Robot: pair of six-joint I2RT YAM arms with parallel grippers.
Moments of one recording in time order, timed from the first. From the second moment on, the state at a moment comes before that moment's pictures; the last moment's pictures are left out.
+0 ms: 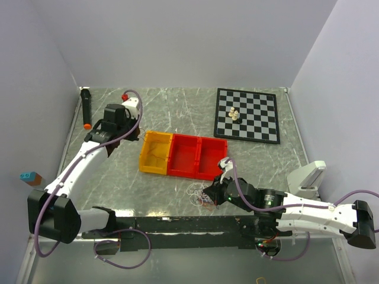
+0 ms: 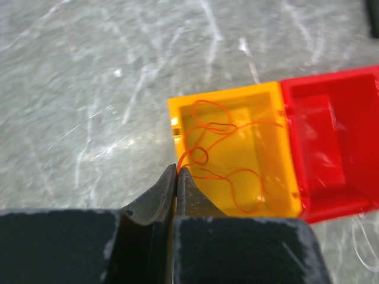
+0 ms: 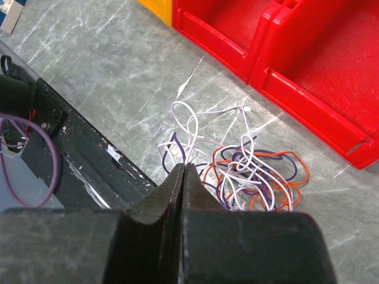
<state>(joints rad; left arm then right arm) -0.26 1.24 1.01 -0.40 0.10 -0.03 1.25 0.66 0.40 -0.24 0.34 0.67</state>
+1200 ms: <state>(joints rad) -0.44 1.47 0.96 -0.32 0.08 -0.02 1.25 0.70 0.40 -0.24 0.34 0.67</state>
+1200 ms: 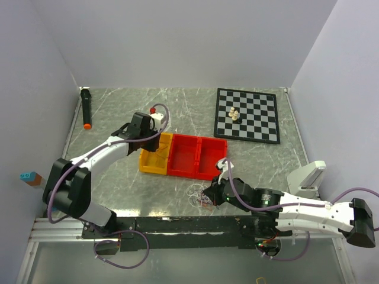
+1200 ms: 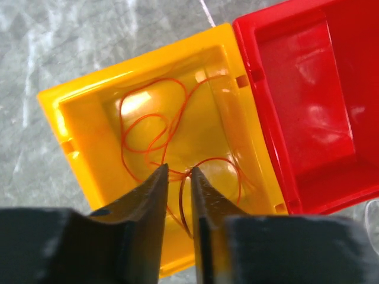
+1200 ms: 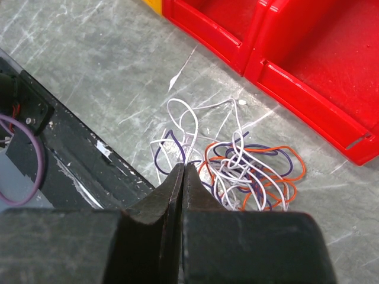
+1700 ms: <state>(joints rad) -0.45 1.32 1.13 -0.57 0.60 0.27 1.25 0.77 0.45 -0.18 0.30 0.59</state>
